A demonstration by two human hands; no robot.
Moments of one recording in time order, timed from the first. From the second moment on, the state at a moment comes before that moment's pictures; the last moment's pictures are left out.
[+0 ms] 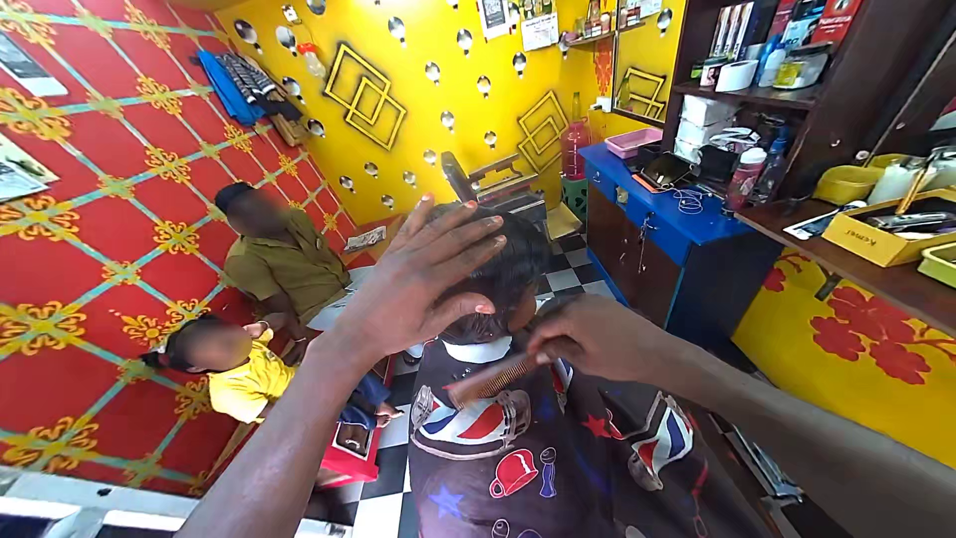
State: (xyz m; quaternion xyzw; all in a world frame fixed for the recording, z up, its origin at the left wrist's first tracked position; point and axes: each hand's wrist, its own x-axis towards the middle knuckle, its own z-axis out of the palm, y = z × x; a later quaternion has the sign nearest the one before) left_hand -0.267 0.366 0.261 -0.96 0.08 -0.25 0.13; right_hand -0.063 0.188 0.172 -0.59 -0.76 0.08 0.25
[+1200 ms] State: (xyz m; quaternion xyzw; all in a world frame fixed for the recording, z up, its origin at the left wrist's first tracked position) left_hand -0.242 0.320 0.294 -0.98 0.08 -0.17 -0.02; right_hand 0.019 0.248 0.142 -0.44 -0.70 -0.02 0.56
